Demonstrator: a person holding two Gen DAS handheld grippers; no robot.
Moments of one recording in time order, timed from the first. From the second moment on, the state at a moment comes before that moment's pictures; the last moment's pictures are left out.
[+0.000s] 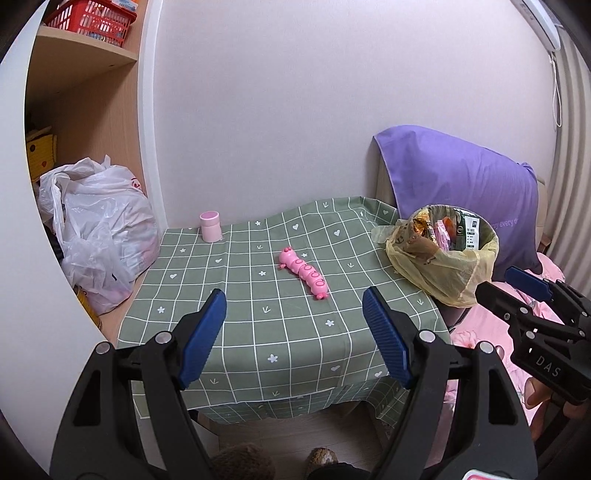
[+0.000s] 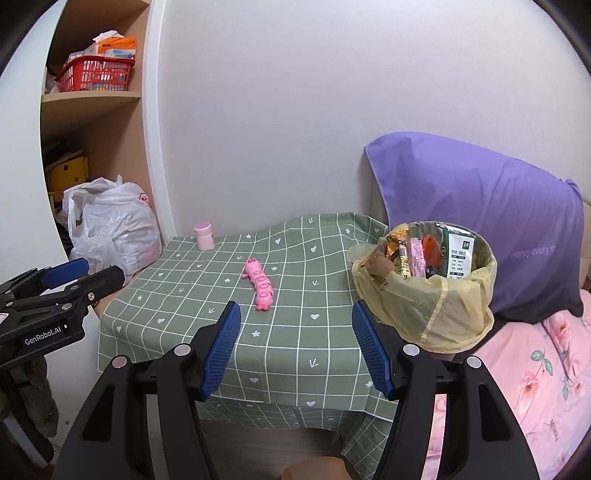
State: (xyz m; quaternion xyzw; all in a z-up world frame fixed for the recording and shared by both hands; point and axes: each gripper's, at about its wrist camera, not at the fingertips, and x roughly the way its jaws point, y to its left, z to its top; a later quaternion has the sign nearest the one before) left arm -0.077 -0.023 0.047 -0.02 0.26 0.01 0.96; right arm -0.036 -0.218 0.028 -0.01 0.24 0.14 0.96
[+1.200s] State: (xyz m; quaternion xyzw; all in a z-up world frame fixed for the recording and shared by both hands) left arm -0.093 -0.041 0.047 -0.01 0.26 0.00 0.97; right arm -0.058 -0.231 0.030 -0.01 0.24 0.13 0.96
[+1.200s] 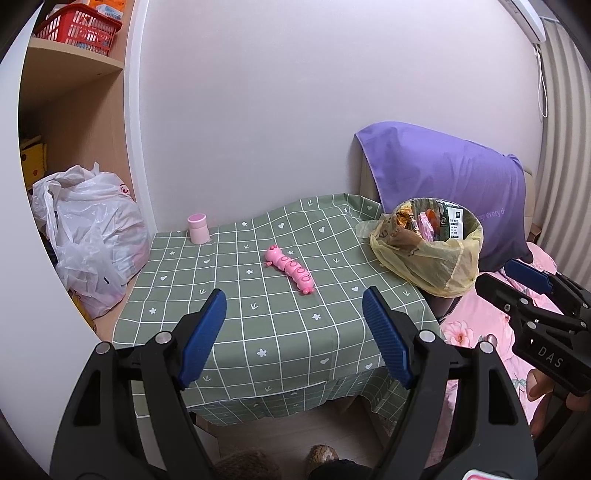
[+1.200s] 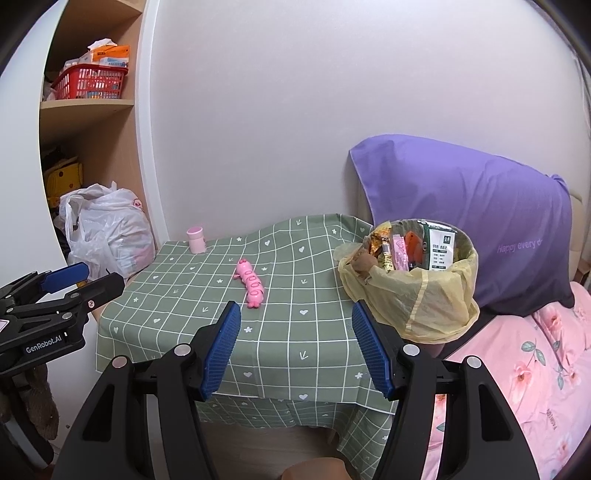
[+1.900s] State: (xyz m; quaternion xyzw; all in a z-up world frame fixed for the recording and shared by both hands) left arm -0.087 -0.041 0.048 -0.01 0.26 0.00 0.96; right arm -0.053 -0.228 0.030 -0.01 0.24 0.13 0.96
